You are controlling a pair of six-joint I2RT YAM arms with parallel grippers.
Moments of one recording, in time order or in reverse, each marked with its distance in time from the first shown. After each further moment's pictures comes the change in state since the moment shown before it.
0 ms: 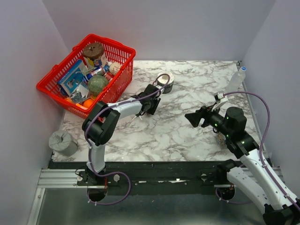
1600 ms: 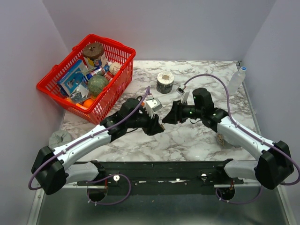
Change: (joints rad) left arm -0.148 -0.789 -0.439 0.089 0.590 -0.071; right arm 0.173 0.591 0.242 0.033 -0.342 0.091
